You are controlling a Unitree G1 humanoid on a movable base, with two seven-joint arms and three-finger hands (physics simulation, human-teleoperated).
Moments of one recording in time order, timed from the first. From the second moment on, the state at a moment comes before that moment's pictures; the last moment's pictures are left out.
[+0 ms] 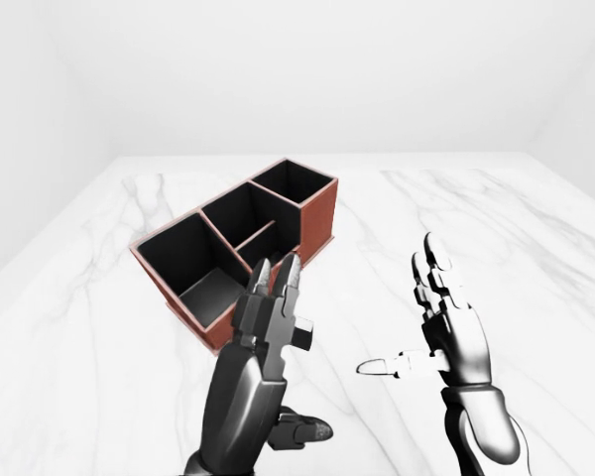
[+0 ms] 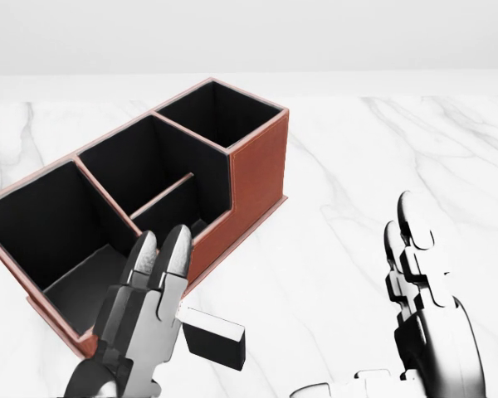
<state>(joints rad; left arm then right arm) 0.51 0.22 -0.57 -0.91 0.86 0.05 0.14 0.36 -0.02 0.06 -0.68 -0.09 0.09 0.06</state>
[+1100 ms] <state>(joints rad) -0.05 -0.07 -0.40 -0.19 1.51 0.09 -0.10 0.35 -0.02 0.07 -0.67 -0.08 0.09 0.07</state>
